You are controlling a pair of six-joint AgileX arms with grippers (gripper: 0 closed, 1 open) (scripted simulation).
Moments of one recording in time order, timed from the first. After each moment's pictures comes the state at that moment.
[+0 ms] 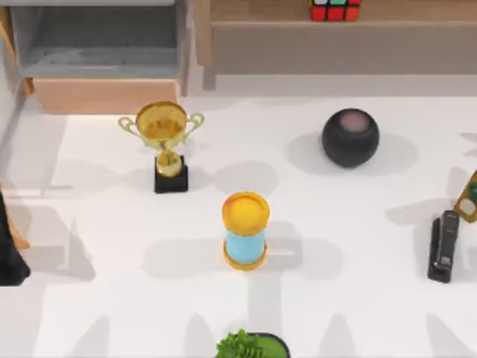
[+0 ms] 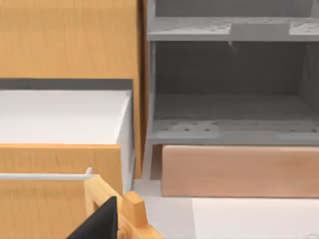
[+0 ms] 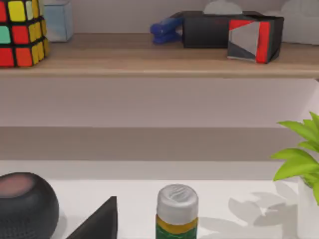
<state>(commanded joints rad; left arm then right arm) 0.00 0.00 0.00 0.00 0.00 0.00 0.00 0.00 0.00 0.00 0.00 0.00</state>
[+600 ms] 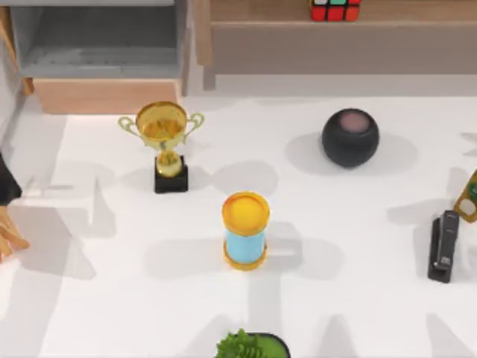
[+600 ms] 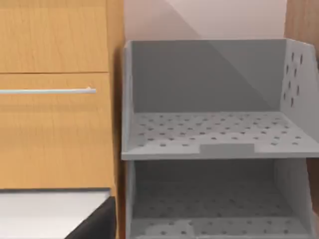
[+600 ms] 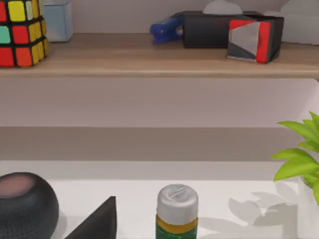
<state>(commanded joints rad) -0.18 0.37 0.32 0.14 -0.14 0.03 0.00 0.00 0.00 0.00 0.00 0.00</state>
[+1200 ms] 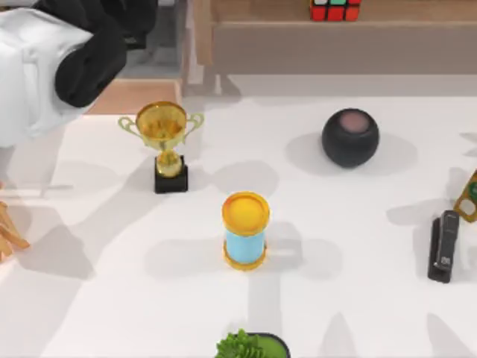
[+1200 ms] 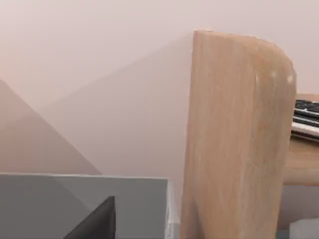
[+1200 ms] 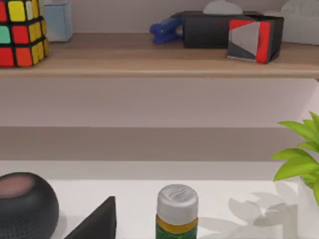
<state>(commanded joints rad) -0.59 1.57 1.22 0.51 -0.52 0.05 0.00 0.00 0.00 0.00 0.00 0.00</state>
